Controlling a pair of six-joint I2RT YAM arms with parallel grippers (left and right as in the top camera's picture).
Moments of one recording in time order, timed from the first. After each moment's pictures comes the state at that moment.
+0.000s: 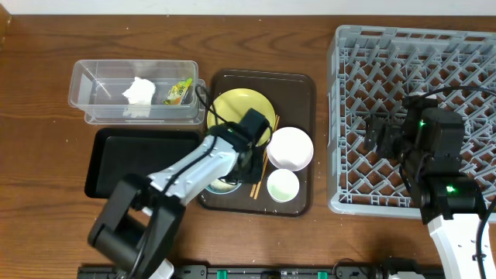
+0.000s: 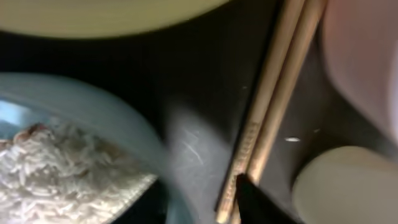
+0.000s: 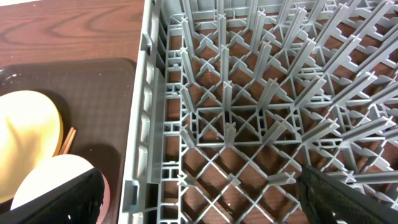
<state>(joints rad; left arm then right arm) -0.61 1.76 1.04 -0.77 0.14 -0.52 0.02 1.01 0.86 -0.56 -0.01 0.16</state>
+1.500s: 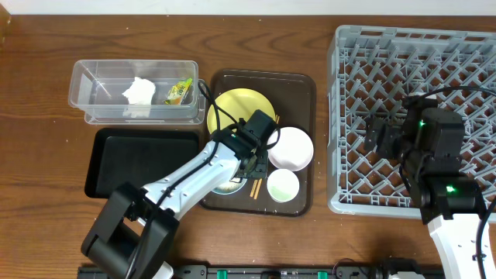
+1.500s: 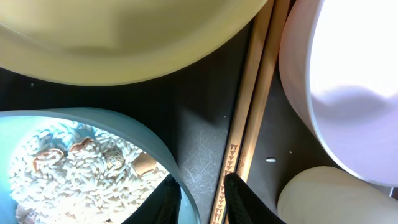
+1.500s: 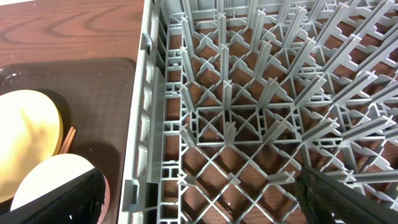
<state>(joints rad) -0.66 1.70 1.04 -0.71 0.01 -0.55 0.02 1.01 0.86 -0.56 -0.01 0.16</state>
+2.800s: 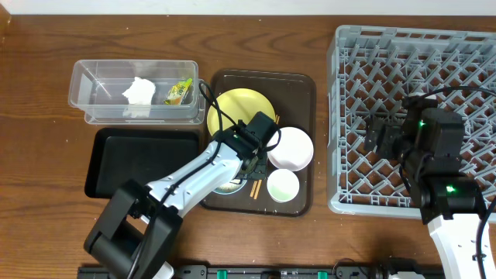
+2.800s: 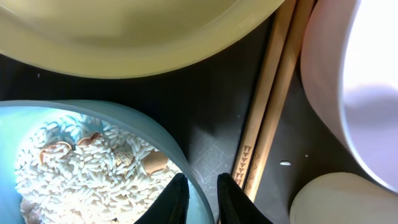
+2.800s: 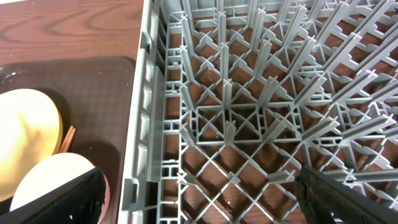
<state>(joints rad) -0.67 1.71 1.04 -0.72 -0.01 -0.57 0.02 1.01 0.86 -0.56 -0.01 0.16</state>
